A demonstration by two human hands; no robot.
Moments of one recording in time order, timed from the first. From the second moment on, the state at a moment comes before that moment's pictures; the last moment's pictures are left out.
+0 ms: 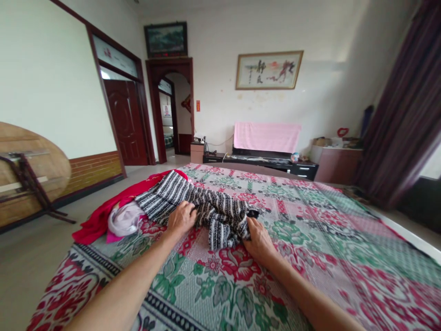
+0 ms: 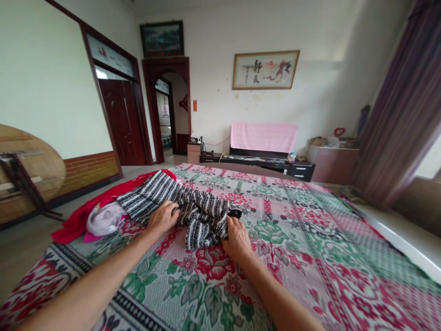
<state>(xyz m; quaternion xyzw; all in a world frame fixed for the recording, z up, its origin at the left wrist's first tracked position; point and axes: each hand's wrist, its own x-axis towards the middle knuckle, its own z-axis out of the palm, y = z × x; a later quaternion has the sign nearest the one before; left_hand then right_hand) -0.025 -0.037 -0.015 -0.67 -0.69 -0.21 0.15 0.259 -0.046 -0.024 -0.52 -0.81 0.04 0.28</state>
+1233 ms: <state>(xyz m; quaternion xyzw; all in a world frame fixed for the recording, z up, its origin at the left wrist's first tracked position) -0.037 0.024 0.024 -0.60 -0.71 -0.37 0.07 0.446 0.004 0.027 -0.64 -0.40 0.04 0.66</state>
